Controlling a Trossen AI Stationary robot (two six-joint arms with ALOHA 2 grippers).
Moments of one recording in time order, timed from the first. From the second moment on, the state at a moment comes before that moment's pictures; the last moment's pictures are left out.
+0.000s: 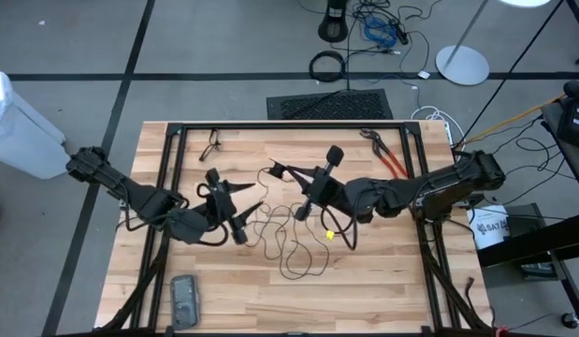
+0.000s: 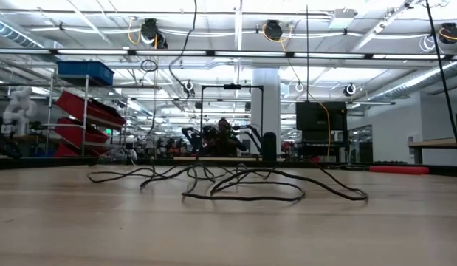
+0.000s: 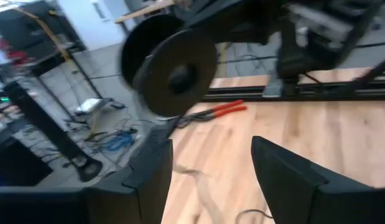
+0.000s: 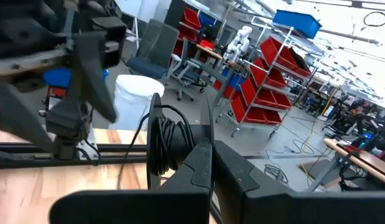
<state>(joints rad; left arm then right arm) -0.51 1.26 1.22 -0.35 -1.00 -0.05 0.28 1.51 1.33 0.18 0.84 -0.34</state>
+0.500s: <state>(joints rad) -0.50 1.27 1.16 -0.18 -0.98 0.03 0.36 1.46 1.33 0.18 0.84 -0.38</state>
